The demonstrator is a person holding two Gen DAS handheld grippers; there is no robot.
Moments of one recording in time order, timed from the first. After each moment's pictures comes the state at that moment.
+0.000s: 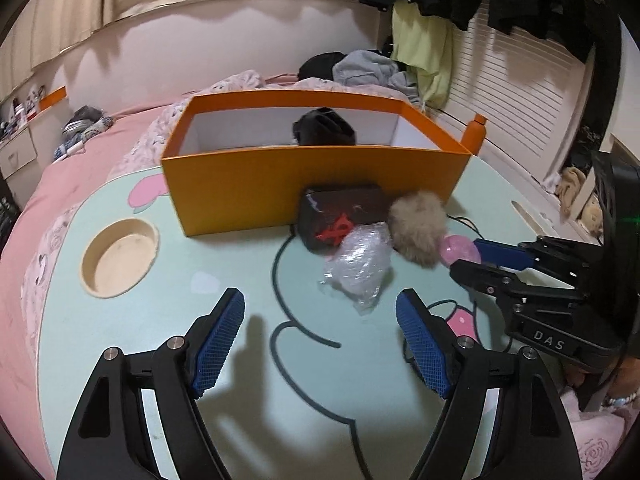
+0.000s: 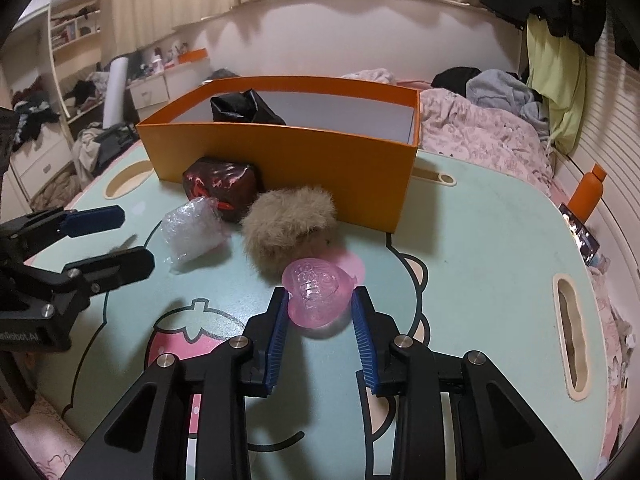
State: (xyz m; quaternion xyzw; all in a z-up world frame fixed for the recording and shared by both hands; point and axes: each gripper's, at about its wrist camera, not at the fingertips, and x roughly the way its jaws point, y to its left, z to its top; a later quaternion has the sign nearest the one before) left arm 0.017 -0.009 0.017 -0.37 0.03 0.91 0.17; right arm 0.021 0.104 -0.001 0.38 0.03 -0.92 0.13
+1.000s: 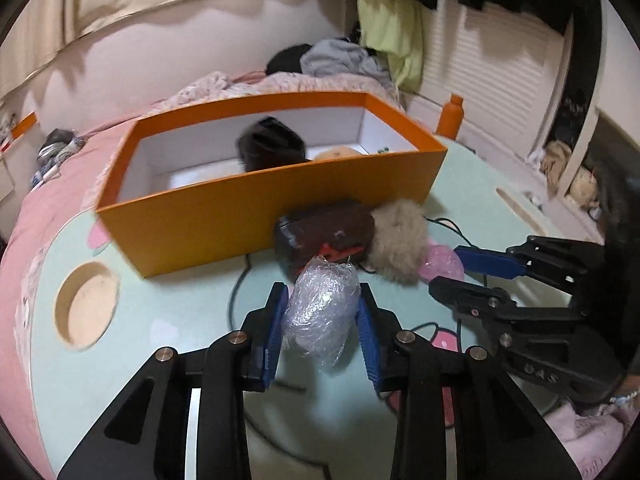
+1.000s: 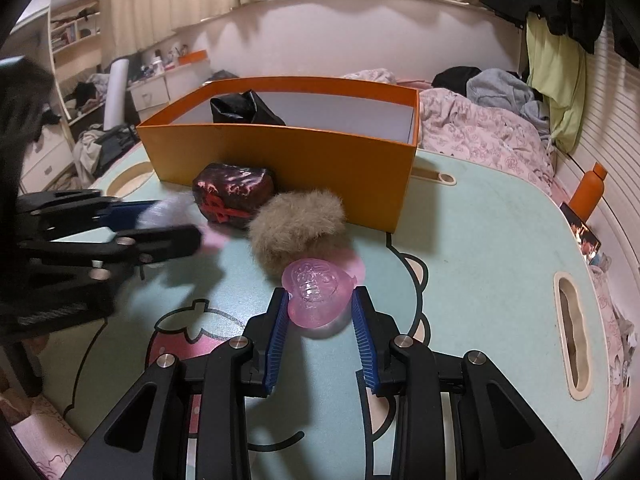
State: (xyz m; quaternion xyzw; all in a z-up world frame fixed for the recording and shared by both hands) left arm 0.000 0.011 0.021 -0.38 0.06 0.90 0.21; right arm 0.023 0.102 -0.003 0.37 0.03 -0.92 0.13
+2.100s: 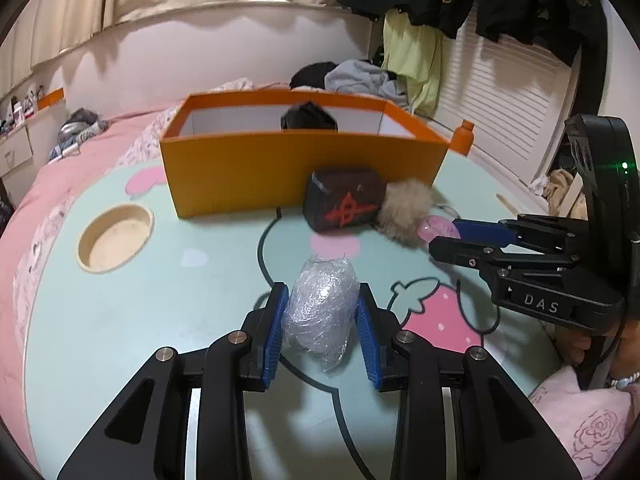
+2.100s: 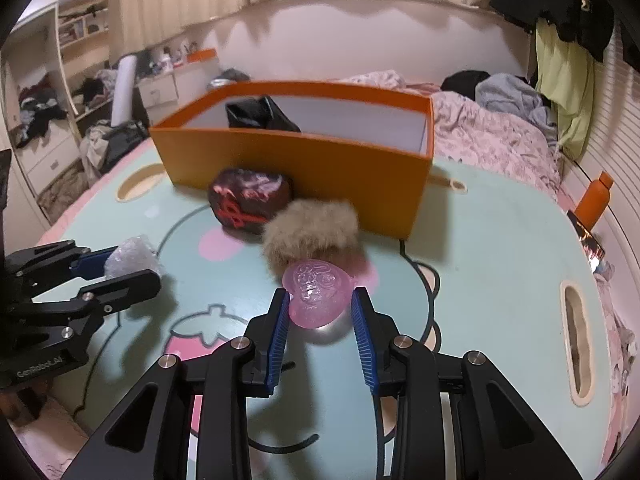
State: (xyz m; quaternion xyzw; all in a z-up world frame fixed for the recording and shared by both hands) left arm 0.038 -0.016 0.009 -0.35 0.02 0.92 0.19; right arm 0.025 0.095 0.009 0.37 0.04 -0.92 0.15
